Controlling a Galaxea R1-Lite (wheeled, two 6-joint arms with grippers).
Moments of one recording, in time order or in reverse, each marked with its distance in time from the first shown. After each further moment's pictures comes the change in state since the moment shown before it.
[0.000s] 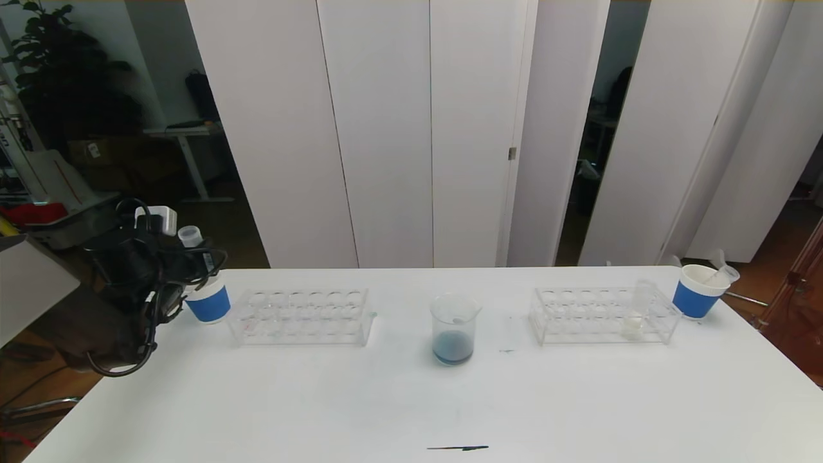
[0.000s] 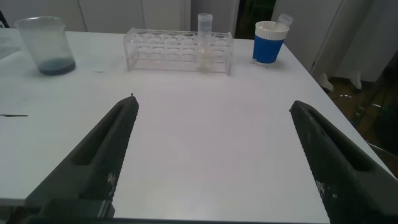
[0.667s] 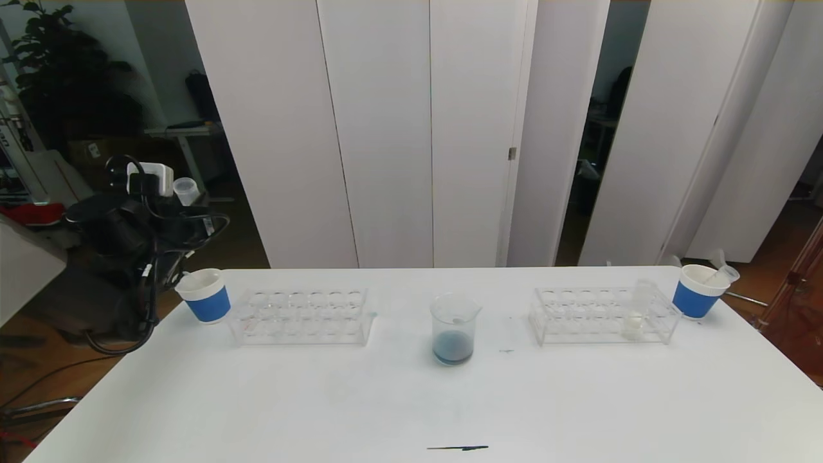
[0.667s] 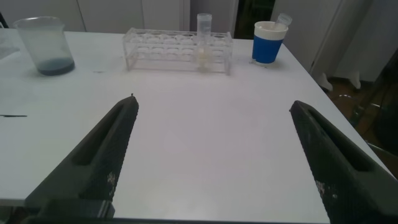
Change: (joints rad) left arm -0.037 -0.072 -0.067 -0.072 0.009 0.088; right arm 0.000 0.000 0.000 0.000 0.000 0.000
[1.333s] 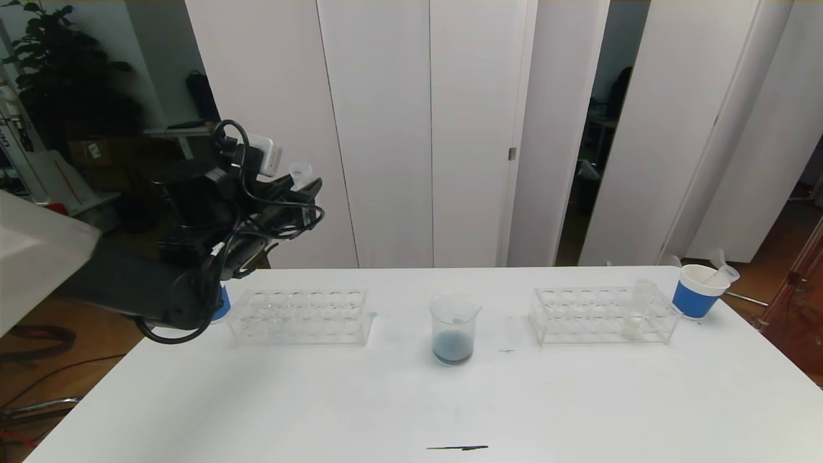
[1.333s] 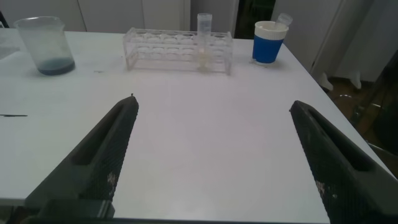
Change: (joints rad) left arm -0.319 -0.138 -0.026 0.196 -0.097 0.018; right arm 0.000 0.000 0.000 0.000 0.000 0.000
